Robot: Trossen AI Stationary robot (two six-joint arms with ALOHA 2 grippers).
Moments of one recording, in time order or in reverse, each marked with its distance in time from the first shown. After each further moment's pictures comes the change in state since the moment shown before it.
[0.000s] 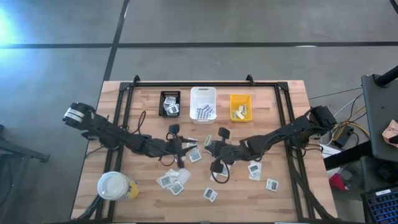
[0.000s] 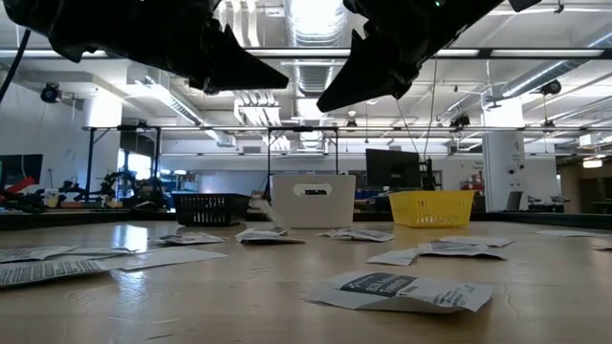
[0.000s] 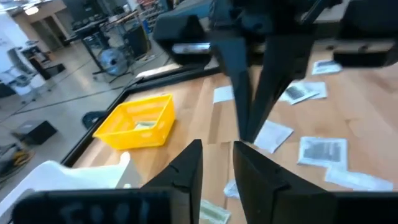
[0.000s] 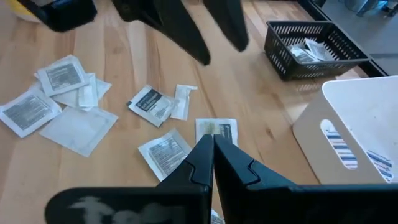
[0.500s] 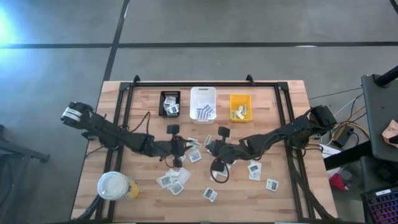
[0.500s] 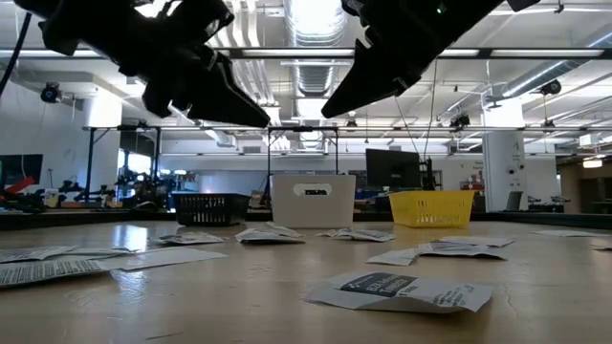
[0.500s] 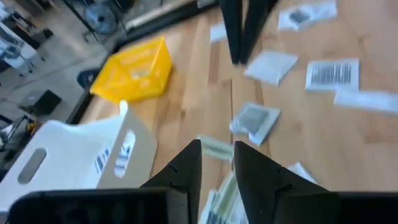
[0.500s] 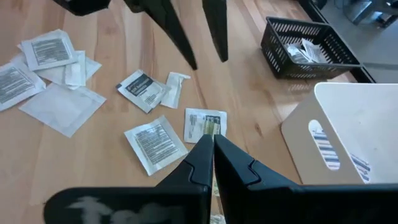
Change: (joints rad) left arm 0.005 -0.031 0.050 -0.362 -0.008 -0.025; right arm -0.010 -0.003 0.010 -0.055 0.000 -0.084
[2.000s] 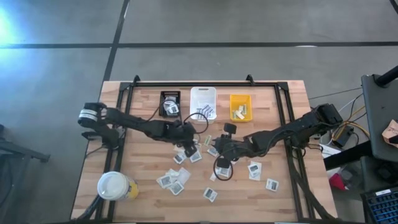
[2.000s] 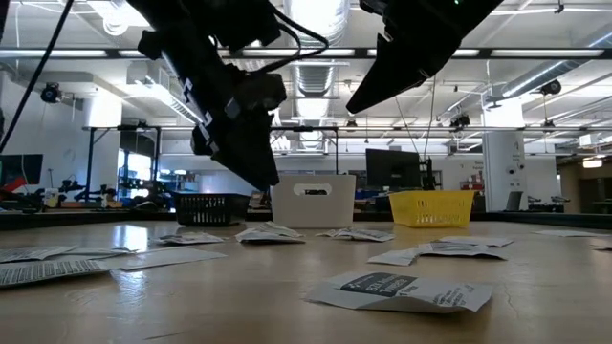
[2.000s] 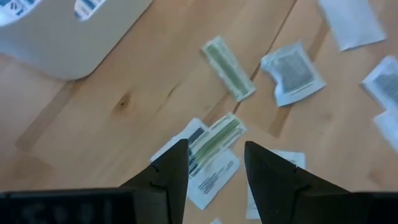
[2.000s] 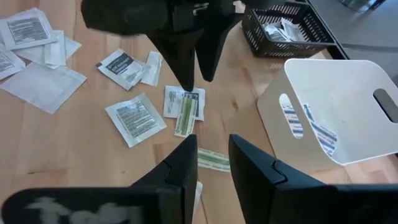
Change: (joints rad) left arm 0.240 0.213 0.331 -0.583 0.352 -0.734; right arm -0.004 -0.087 0.000 -0.181 0.024 0.052
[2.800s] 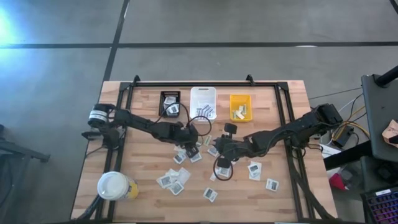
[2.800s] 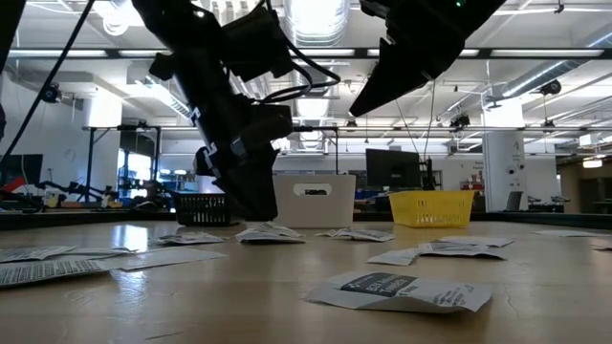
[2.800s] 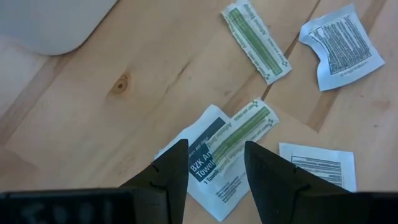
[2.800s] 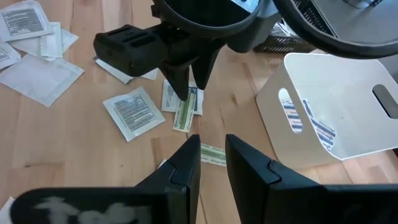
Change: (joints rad) left arm 0.014 0.117 0.022 0.001 0.004 -0.001; right arm 0.000 0.000 0.000 -0.022 0.000 0.004
